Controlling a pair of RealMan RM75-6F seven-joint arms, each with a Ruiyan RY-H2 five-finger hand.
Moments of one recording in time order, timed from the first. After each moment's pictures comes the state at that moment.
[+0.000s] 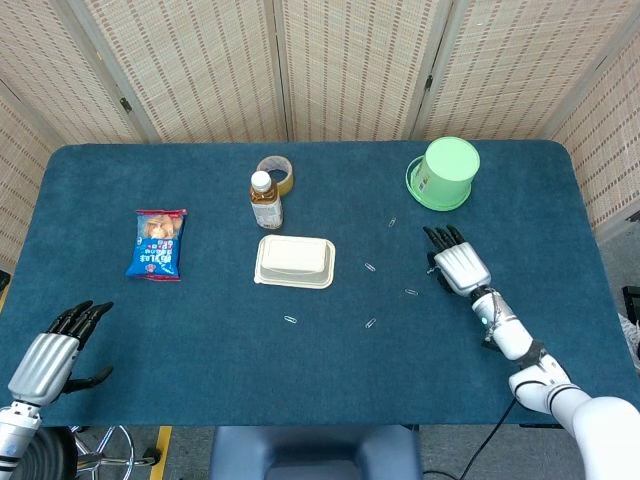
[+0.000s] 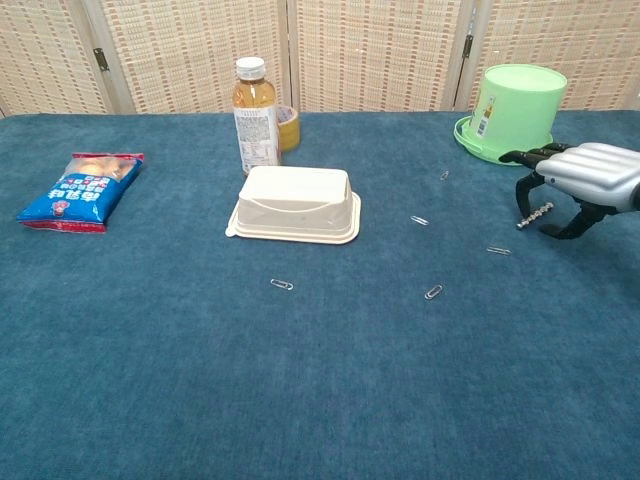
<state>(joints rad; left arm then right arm) -0.21 -1.09 0.04 -1.55 1.63 1.39 -0.15 0.68 -1.69 0.05 -0.64 -1.54 0.90 0.12</state>
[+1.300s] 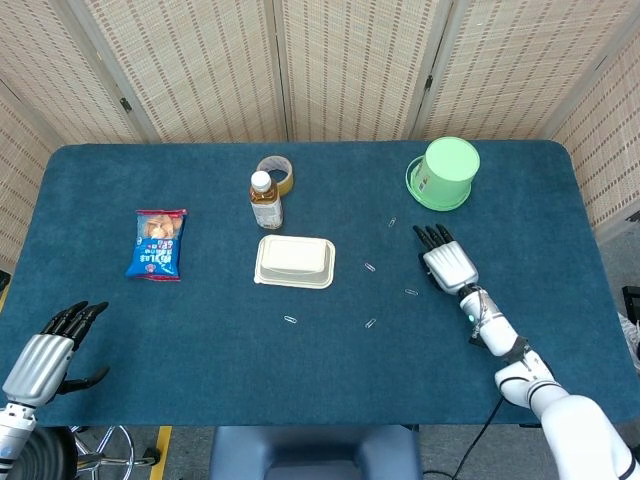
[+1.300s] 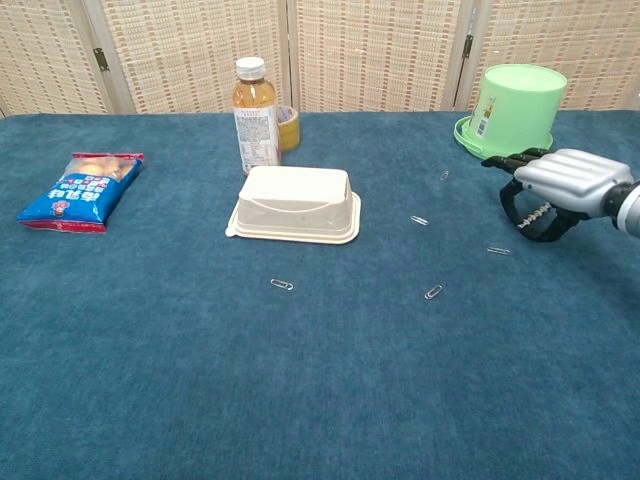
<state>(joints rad) -0.20 -1.08 0.05 -1.54 1.63 1.40 -0.17 0.72 -1.81 0.02 -0.48 -1.54 0.91 0.16</state>
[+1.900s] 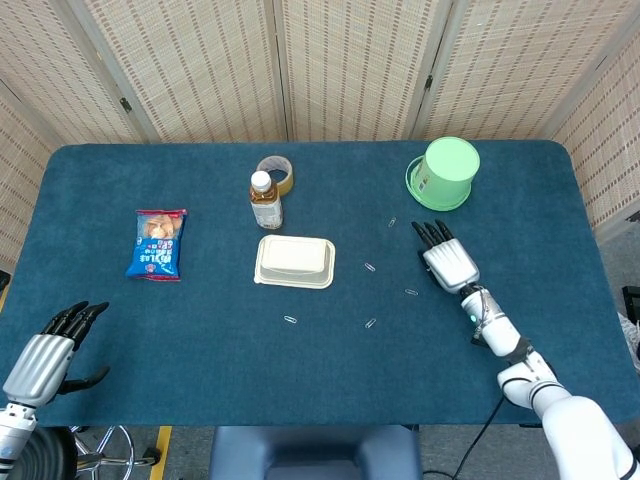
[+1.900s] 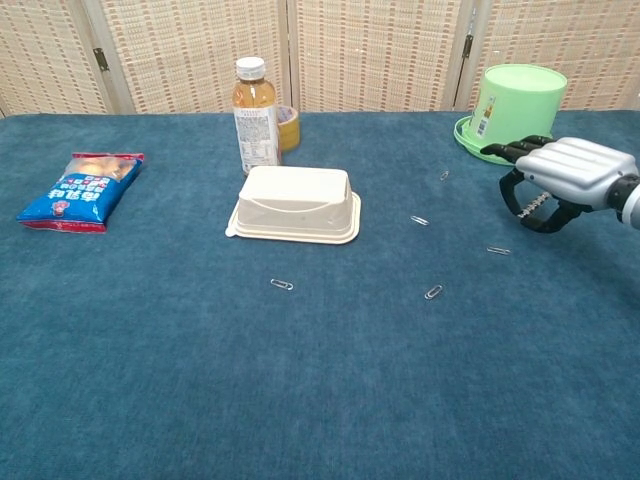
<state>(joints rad) -0.20 -1.08 0.05 -1.54 1.63 1.40 -0.17 0.71 -1.80 0.02 -0.47 -1.55 0.99 0.17</state>
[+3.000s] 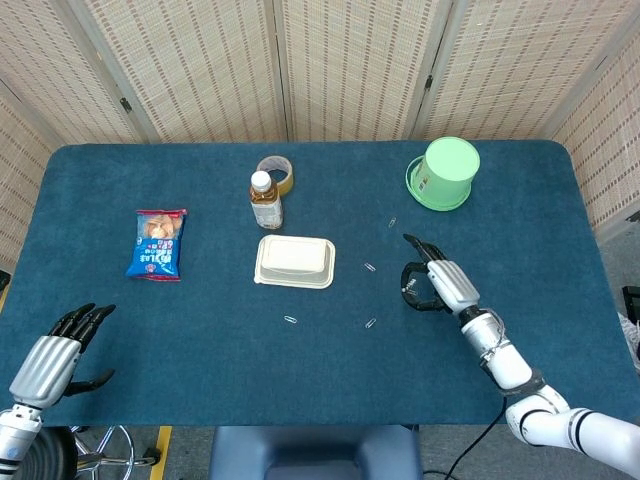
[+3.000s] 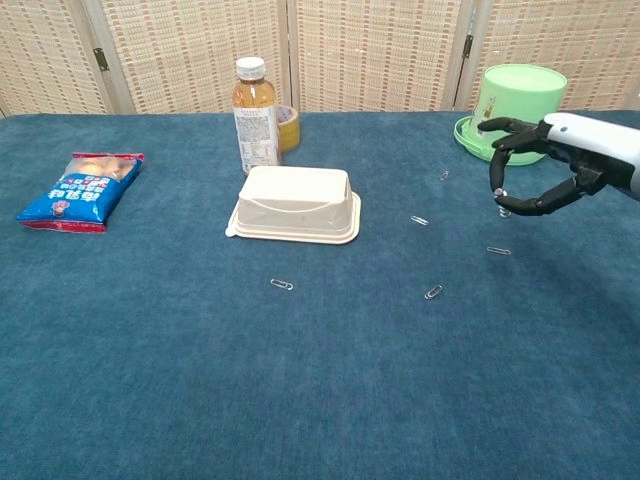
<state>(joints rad) -0.20 -1.09 0.05 -1.55 1.65 1.40 -0.14 0.61 -1.45 0.10 -1.30 -1.40 1.00 0.52</state>
